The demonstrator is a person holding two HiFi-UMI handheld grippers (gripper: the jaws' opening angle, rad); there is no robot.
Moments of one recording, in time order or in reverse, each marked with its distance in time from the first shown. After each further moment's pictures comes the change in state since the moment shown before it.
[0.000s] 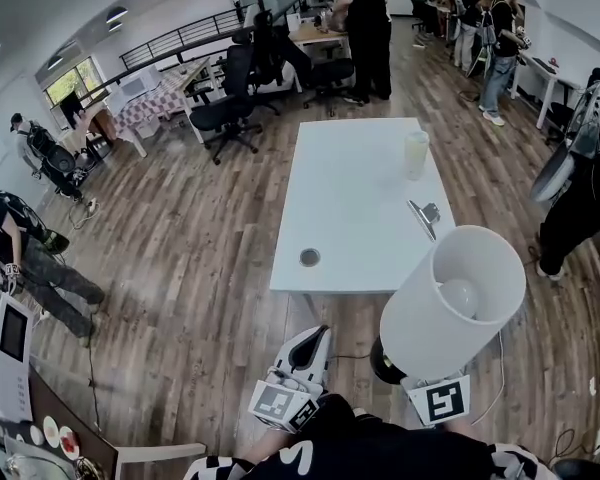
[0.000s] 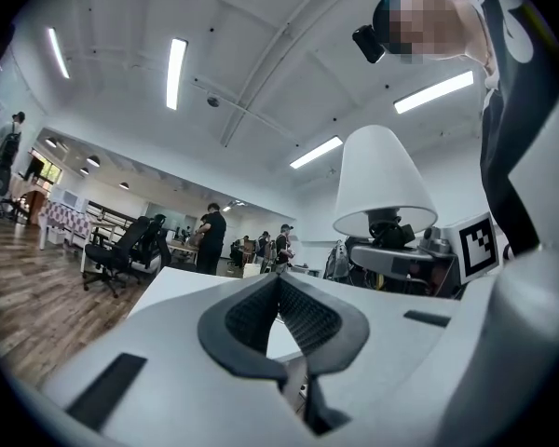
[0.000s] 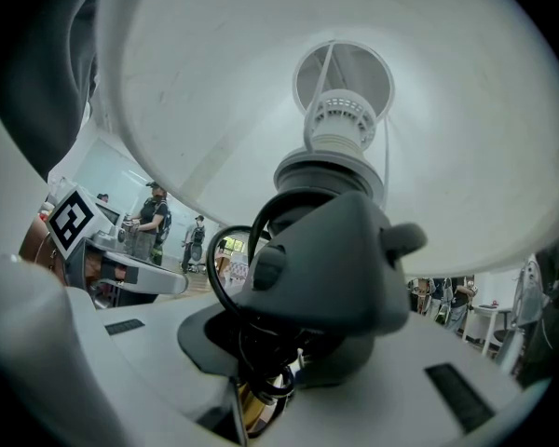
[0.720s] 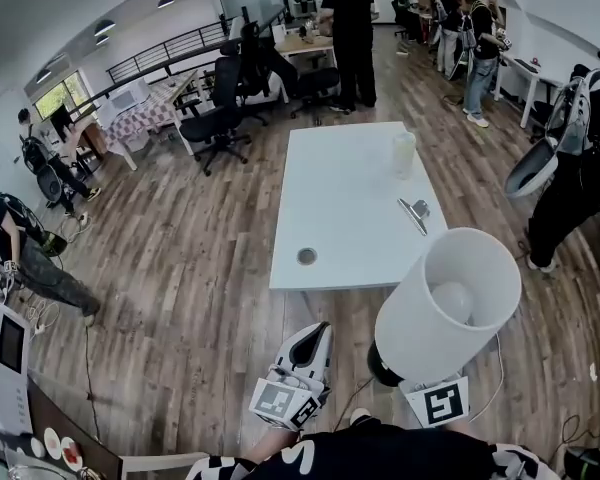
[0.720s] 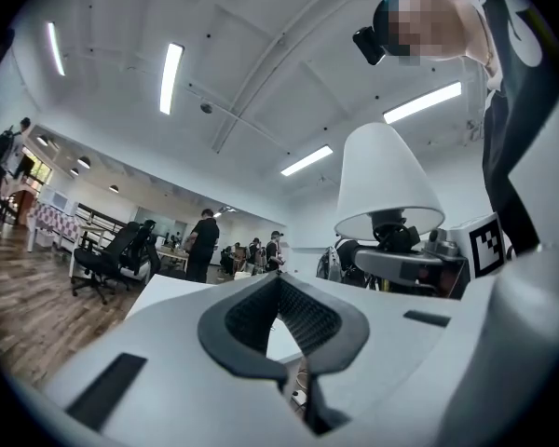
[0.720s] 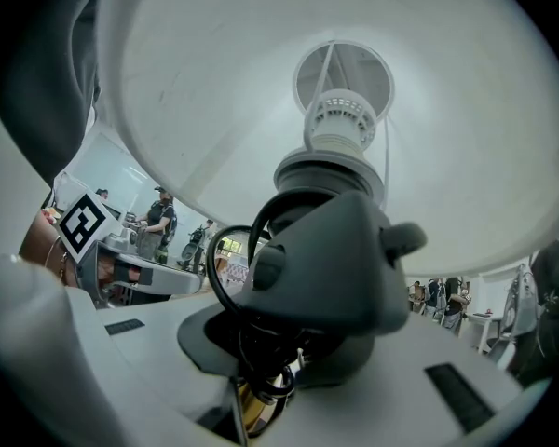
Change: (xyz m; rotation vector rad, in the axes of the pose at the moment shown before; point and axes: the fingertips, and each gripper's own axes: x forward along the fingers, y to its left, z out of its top) left arm -0.023 -0.010 0.019 0.012 -0.047 -0.070; right arm -0.025 0.034 0.026 -0.031 -0.021 -0.034
